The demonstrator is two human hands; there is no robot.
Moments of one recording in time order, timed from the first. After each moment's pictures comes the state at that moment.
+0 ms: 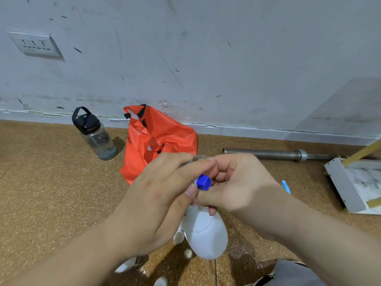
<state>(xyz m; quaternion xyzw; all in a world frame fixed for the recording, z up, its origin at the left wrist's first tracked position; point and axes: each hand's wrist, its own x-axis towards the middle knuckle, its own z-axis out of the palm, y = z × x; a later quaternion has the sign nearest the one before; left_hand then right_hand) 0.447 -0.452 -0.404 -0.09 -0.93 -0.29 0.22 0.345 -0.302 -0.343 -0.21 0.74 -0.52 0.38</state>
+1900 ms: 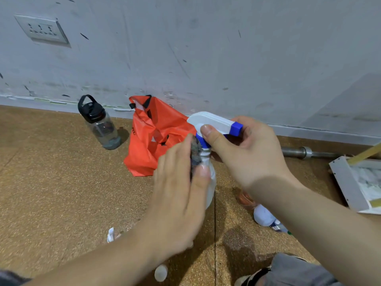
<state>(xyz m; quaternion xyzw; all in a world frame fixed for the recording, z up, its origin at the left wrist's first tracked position) 0.446 -0.408 -0.428 0.15 -0.88 -0.40 0.22 0.319 -0.319 -0.368 -0.20 0.77 -0.58 0.16</state>
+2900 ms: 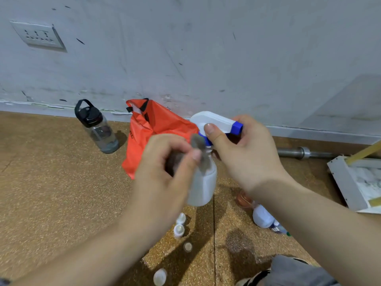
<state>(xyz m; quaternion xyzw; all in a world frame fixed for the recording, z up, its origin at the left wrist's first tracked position) 0.427 -0.424 -0.412 0.20 -0.78 -0.50 0.32 0.308 -0.316 -0.373 -0.21 0.79 -0.56 0.12</state>
